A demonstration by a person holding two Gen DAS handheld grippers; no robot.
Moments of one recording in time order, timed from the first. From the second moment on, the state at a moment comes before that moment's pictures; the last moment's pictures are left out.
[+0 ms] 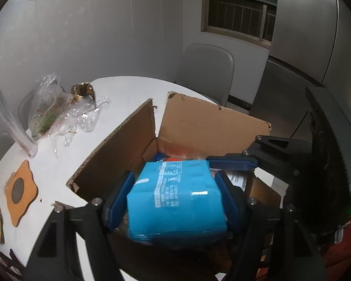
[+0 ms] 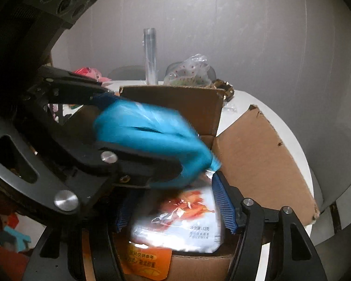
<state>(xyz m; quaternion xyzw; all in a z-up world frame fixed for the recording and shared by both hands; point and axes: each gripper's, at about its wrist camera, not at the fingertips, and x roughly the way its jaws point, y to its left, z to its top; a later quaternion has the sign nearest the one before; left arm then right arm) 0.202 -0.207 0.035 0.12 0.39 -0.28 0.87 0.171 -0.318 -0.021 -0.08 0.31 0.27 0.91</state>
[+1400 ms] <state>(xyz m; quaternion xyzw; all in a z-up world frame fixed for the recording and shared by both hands) 0.076 -0.050 0.046 -0.01 0.20 0.08 0.98 0.099 -0.328 0.033 -0.01 0.08 0.34 0.94</state>
